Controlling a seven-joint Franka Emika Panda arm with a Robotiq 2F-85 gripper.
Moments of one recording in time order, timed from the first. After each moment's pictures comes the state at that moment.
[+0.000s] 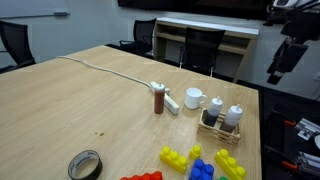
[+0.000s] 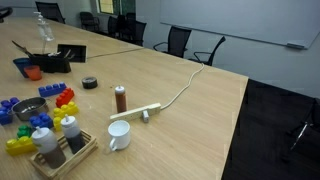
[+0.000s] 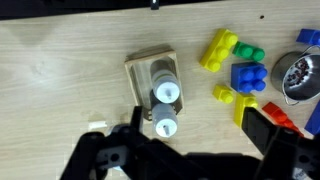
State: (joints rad) arm 0.17 -0.70 0.26 -2.76 0.26 2.16 0.15
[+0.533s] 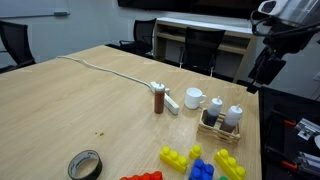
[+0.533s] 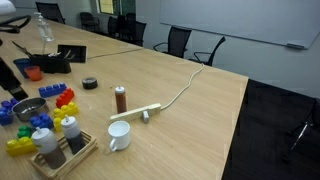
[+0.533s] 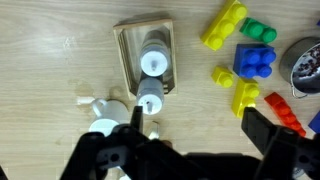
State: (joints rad) arm 0.19 -0.54 0.35 -2.72 0.17 2.36 0.23
